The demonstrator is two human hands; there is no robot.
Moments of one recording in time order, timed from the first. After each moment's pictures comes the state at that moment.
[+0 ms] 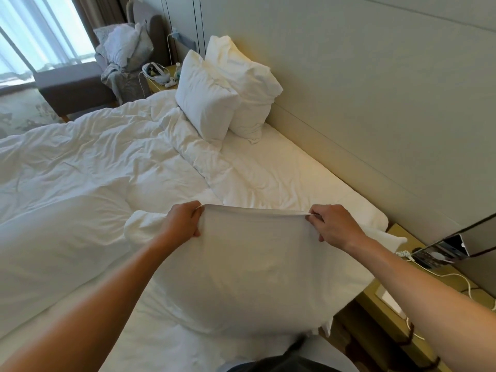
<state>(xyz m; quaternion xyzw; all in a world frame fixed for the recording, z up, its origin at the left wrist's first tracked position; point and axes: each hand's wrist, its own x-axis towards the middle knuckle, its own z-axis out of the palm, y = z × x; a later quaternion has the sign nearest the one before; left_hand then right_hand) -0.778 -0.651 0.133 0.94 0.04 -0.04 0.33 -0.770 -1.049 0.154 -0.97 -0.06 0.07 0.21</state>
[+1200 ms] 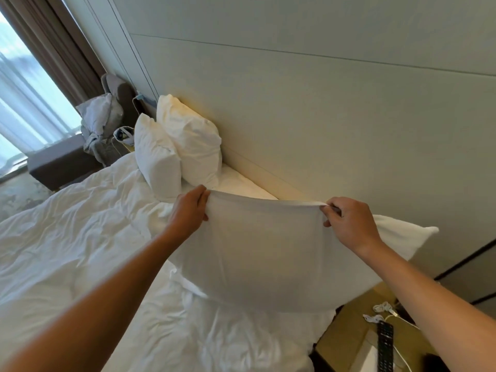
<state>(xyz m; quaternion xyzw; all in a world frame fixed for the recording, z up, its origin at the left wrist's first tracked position) -0.515 -1.013 0.236 0.95 -0.03 0.09 0.29 -0.578 -1.395 0.197 -0.92 0.02 -0.13 0.37</state>
